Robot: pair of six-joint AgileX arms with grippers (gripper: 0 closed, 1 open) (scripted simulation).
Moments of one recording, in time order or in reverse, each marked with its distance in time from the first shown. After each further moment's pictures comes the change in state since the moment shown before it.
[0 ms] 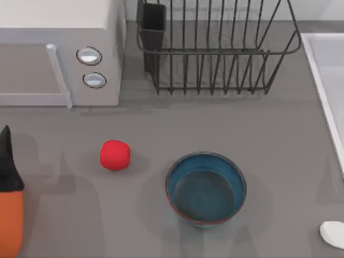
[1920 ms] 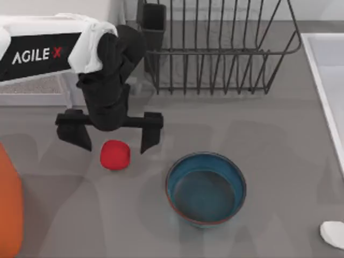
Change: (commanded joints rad) left arm -0.400 1.847 1.251 -0.813 -0.005 -0.316; right arm 0.000 0.000 0.000 0.000 0.000 0.000
